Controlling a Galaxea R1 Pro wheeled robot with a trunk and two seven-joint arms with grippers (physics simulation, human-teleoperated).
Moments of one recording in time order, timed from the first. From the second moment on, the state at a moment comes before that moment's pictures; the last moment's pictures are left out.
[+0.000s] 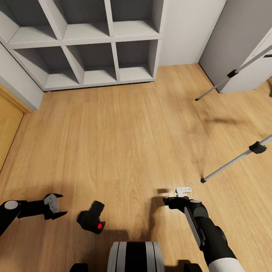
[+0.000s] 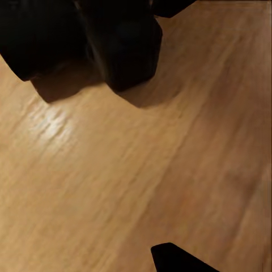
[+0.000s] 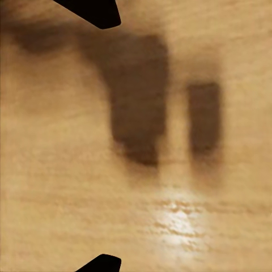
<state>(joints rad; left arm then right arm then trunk) -0.70 0.54 -0.11 -0.55 -0.26 -0.25 -0.99 -0.46 0.04 0.00 -1.16 0.06 0.69 0.12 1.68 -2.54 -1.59</state>
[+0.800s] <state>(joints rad) -0.70 0.54 -0.11 -0.42 -0.11 -0.36 -1.21 -0.46 0.04 0.00 -1.16 0.06 0.69 0.12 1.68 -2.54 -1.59</state>
